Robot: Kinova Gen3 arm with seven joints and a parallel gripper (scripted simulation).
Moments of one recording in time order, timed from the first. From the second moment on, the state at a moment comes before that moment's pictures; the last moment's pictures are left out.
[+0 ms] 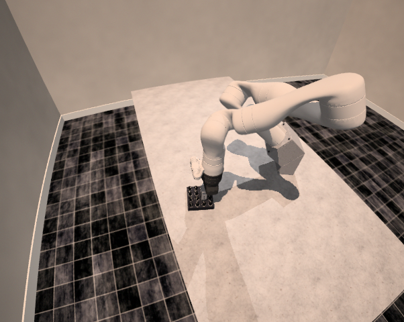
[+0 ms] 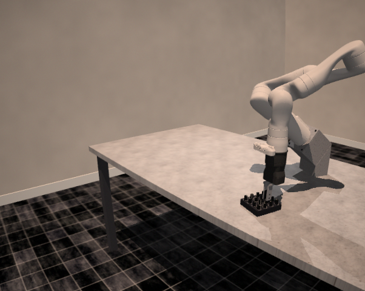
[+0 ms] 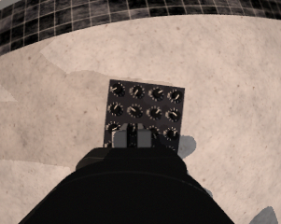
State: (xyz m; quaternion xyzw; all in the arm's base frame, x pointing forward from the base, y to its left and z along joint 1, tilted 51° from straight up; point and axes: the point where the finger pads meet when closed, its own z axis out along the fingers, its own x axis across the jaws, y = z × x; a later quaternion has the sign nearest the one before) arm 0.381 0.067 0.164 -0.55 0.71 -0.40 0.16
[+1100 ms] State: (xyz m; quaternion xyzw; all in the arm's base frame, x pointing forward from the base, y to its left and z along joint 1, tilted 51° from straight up) arm 0.381 0.067 0.164 -0.63 0.64 -0.42 0.11
